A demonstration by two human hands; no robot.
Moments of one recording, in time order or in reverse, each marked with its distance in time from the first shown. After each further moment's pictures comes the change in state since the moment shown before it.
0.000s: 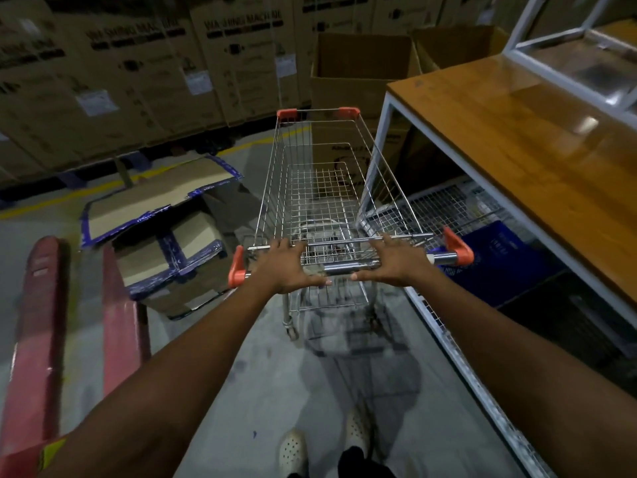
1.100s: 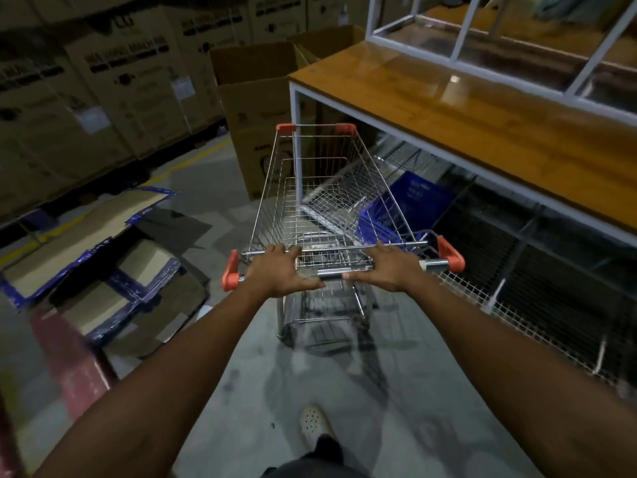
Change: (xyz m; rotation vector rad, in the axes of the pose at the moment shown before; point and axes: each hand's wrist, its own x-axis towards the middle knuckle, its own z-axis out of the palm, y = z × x) left_hand -0.138 0.003 0.044 0.141 0.017 0.382; right_hand -0.203 -0.089 0.112 0.263 0.108 0.363
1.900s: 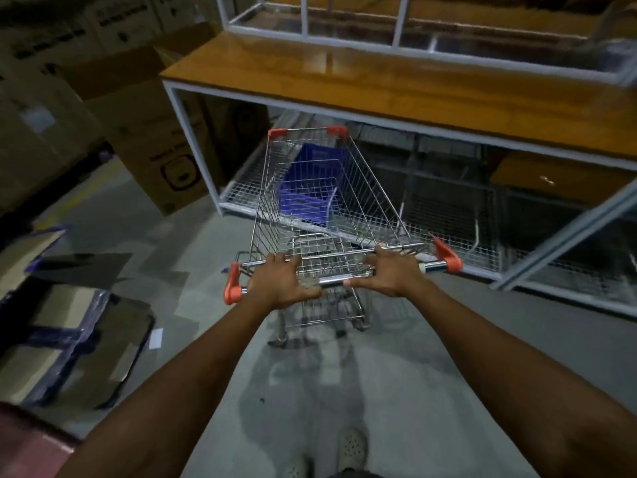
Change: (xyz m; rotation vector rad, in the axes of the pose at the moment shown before) left_hand -0.142 0.123 0.060 0.150 -0.028 0.351; right_hand -0.256 0.032 0.105 0.098 0.045 0.343
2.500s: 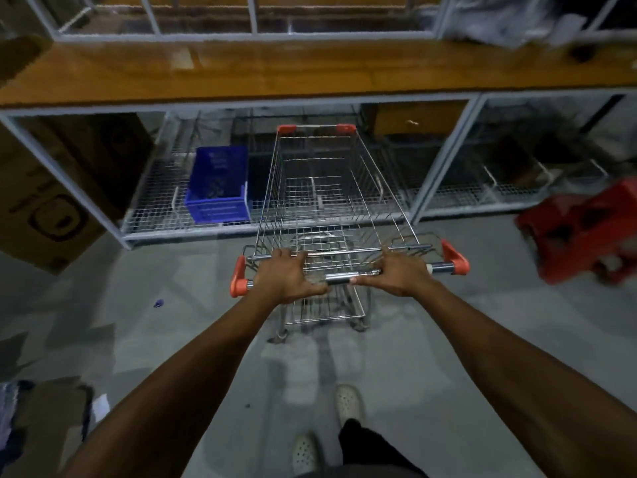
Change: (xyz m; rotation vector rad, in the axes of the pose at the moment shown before) left_hand -0.045 0.093 0.016 0.135 -0.036 0.460; right_hand -0.177 0.019 0.070 0.162 0.065 0.469
